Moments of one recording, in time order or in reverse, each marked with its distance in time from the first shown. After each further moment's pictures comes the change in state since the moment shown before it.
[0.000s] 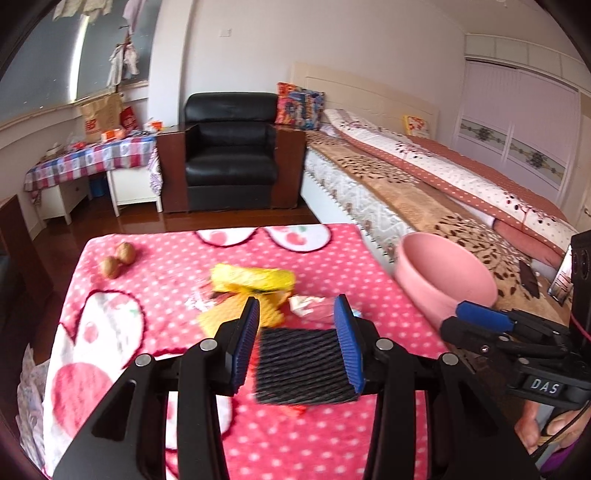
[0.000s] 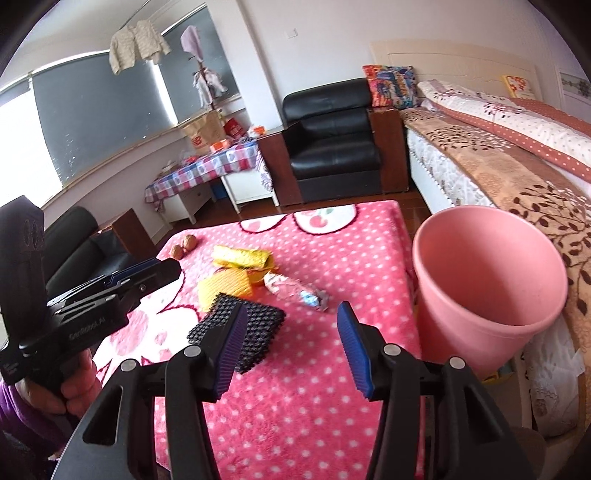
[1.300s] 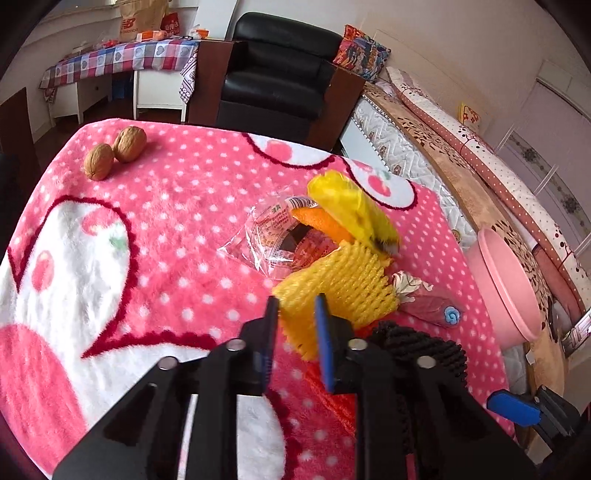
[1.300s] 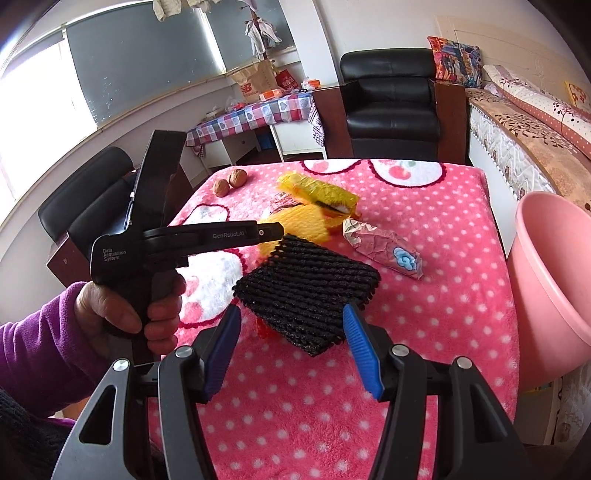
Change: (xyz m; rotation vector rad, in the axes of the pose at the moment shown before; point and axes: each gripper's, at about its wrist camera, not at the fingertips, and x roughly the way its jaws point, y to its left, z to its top) left arm 0.109 0.084 -0.020 -0.252 0.240 -0.005; right arm 0.068 0.044 -0.023 -0.135 0.163 0.121
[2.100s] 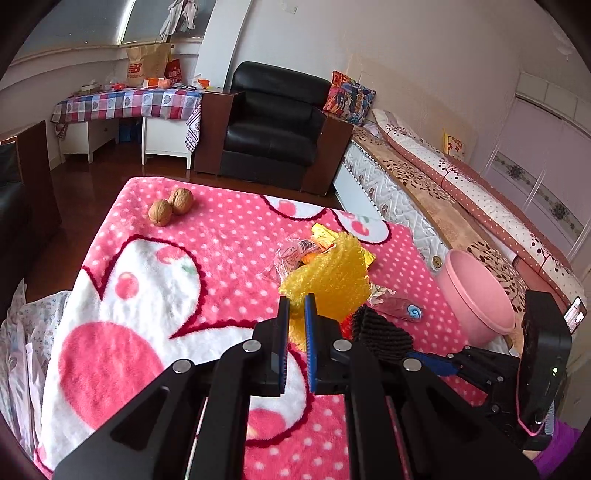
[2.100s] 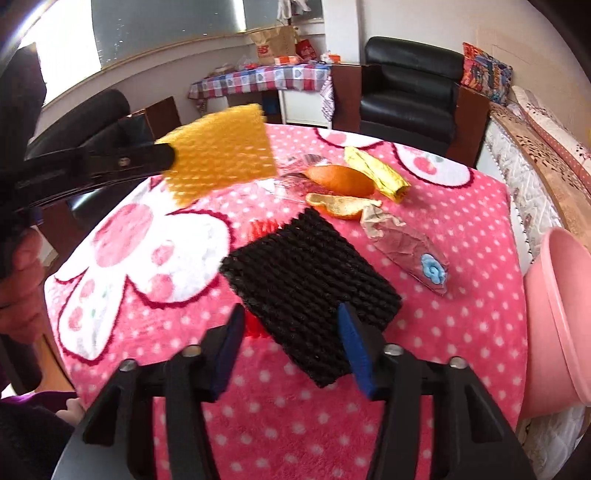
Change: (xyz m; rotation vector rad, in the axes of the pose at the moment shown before) left arm -0.105 0.007 -0.018 0.033 -0.186 -0.005; right arm 0.051 0.014 0.006 -0.152 0.122 -0.108
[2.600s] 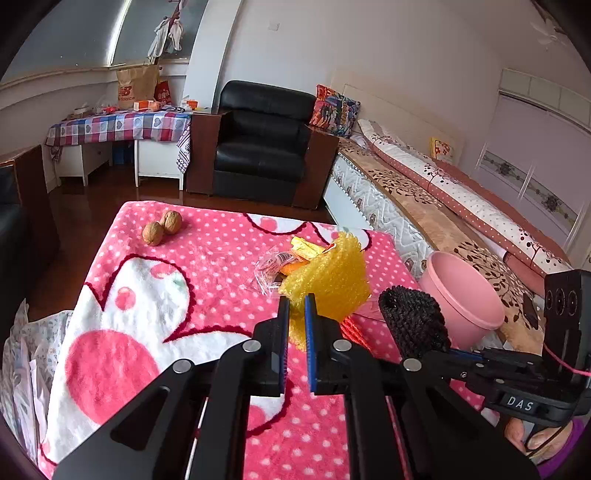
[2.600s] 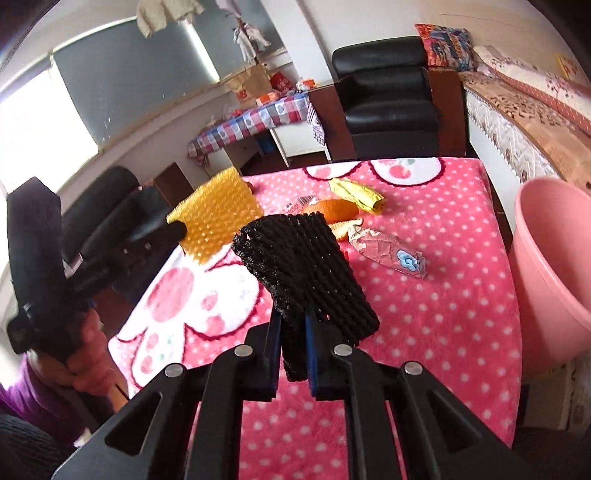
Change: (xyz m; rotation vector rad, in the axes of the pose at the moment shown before) left arm -0.026 -0.026 -0.006 0.058 -0.064 -0.014; right arm -0.073 -0.030 -0.006 0.278 -0.144 0.183
